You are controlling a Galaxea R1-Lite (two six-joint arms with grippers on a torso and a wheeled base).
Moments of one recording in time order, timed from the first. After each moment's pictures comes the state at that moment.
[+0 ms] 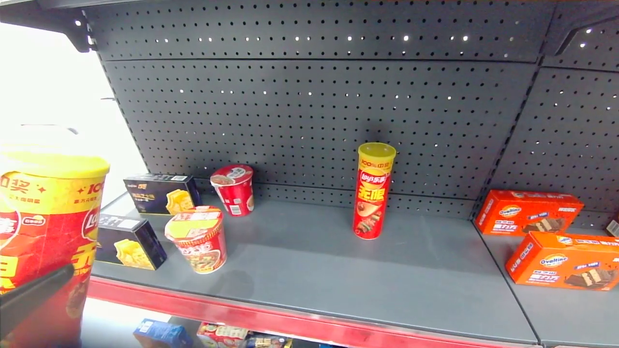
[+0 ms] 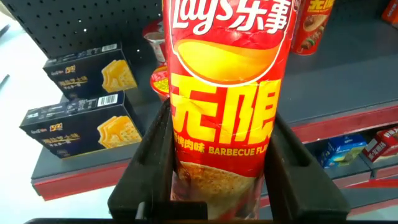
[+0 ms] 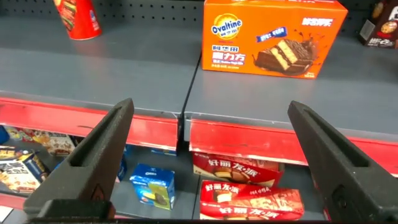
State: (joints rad) left arm -0.26 0.72 -0.55 -0.03 -0.06 0.08; right arm 0.00 0.00 0.00 0.00 0.00 0.00
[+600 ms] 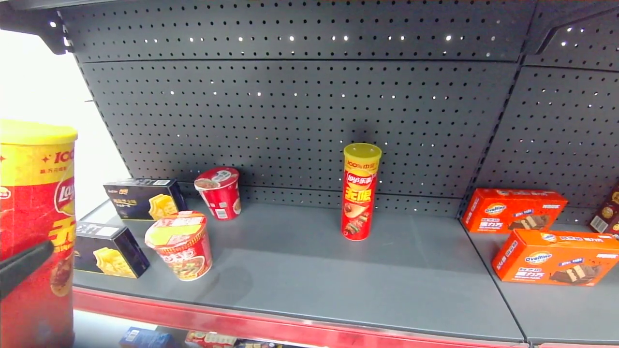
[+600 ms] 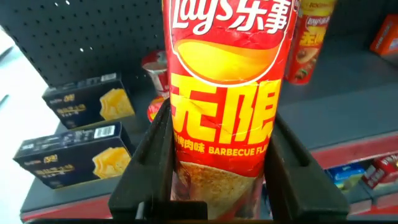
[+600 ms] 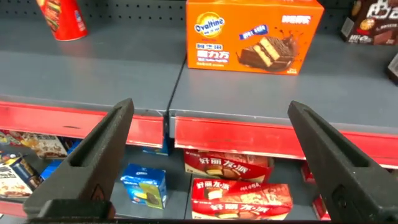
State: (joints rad) left arm -0.25 0.72 -0.56 -0.12 -0.04 0.07; right arm 0.00 0.00 0.00 0.00 0.01 -0.01
